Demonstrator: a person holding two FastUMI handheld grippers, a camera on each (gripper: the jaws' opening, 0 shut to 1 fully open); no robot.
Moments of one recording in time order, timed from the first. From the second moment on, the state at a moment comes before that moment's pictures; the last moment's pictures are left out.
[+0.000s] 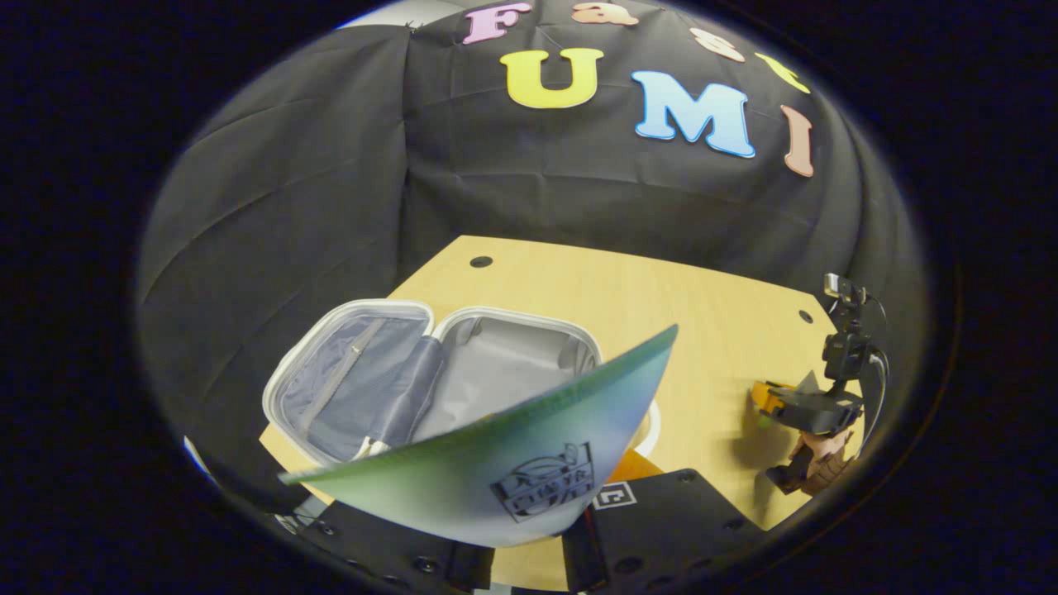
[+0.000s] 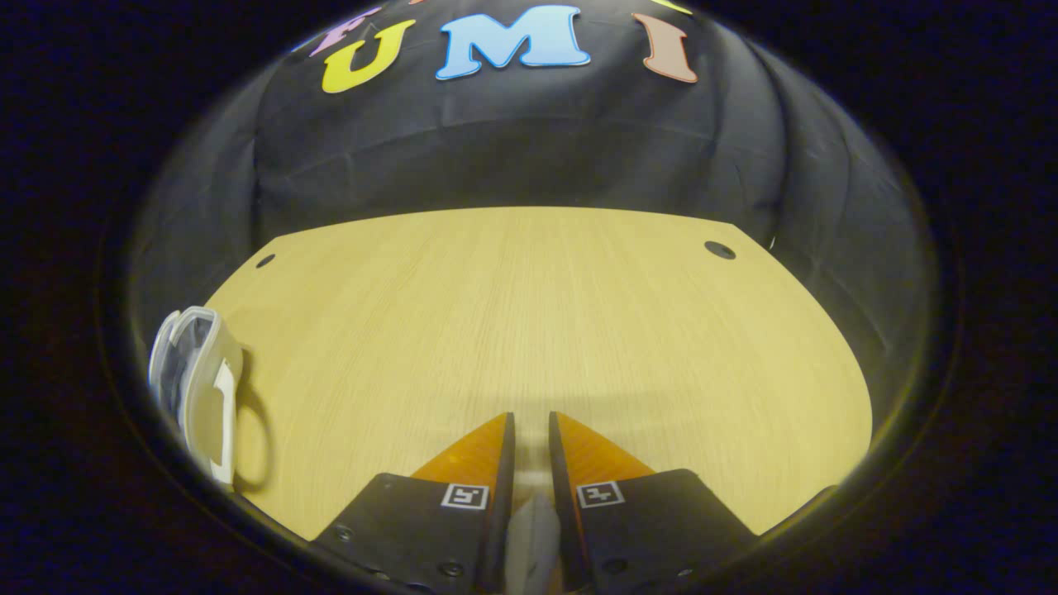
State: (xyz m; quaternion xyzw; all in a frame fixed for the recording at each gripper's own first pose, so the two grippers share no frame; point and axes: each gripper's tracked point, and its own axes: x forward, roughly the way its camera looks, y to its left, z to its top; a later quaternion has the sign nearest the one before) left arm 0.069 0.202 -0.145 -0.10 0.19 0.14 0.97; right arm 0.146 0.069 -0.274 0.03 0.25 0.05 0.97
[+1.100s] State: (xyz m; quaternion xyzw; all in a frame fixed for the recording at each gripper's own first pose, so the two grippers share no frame) left arm 0.113 0.299 -0.212 -0.10 0.46 0.02 0.88; right arm -0.038 0.370 -0.209 0.09 0.54 0.28 0.79
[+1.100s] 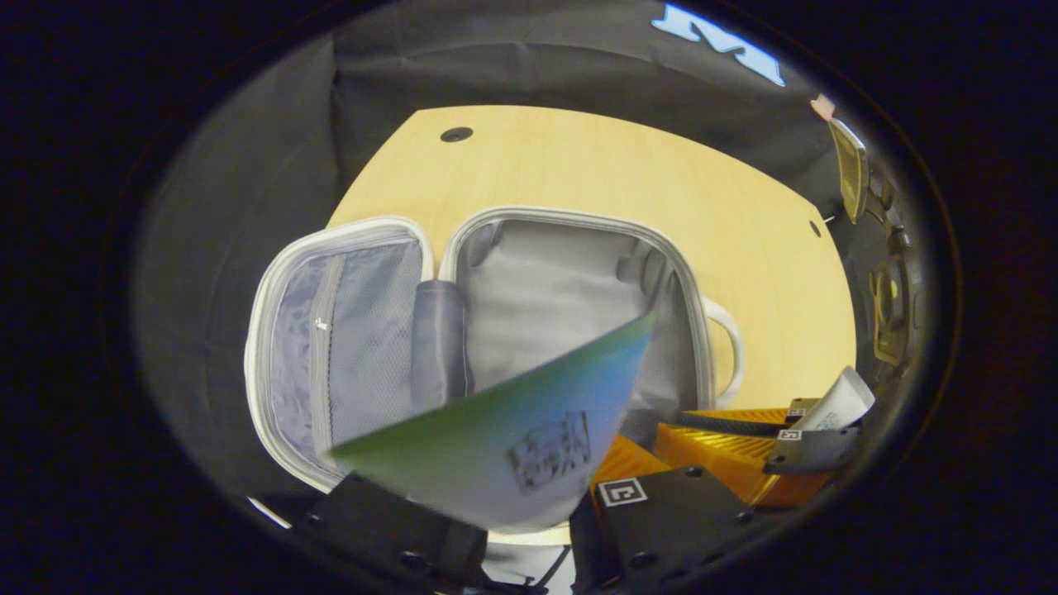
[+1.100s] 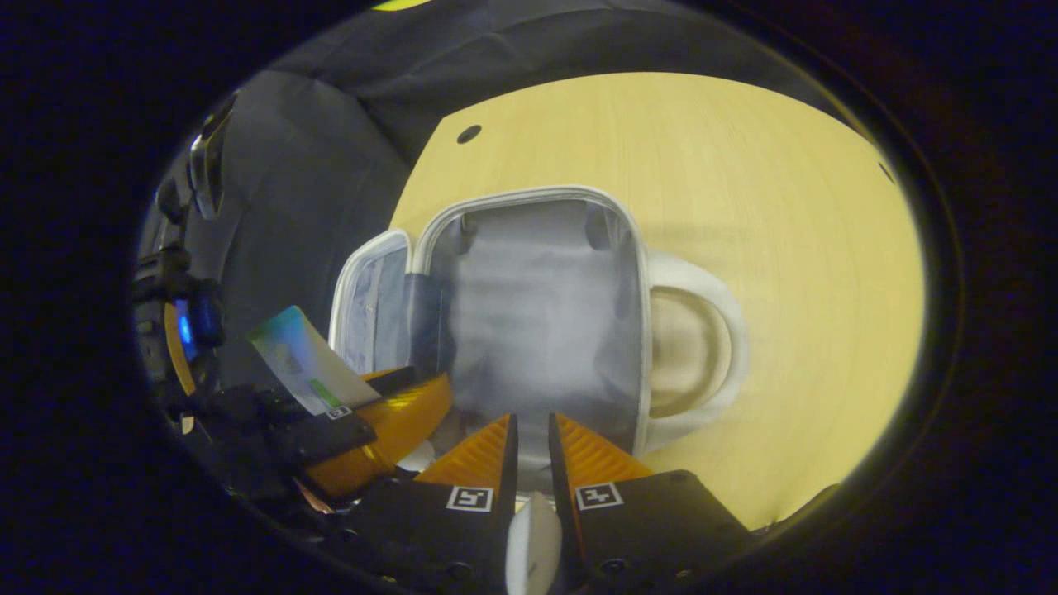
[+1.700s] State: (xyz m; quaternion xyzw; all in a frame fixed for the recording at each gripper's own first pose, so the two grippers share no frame) left arm 0.105 0.337 -0.192 -0.13 0.42 0.05 0.90; right arm -0.027 0.366 -0.213 0.10 0.56 0.23 0.79
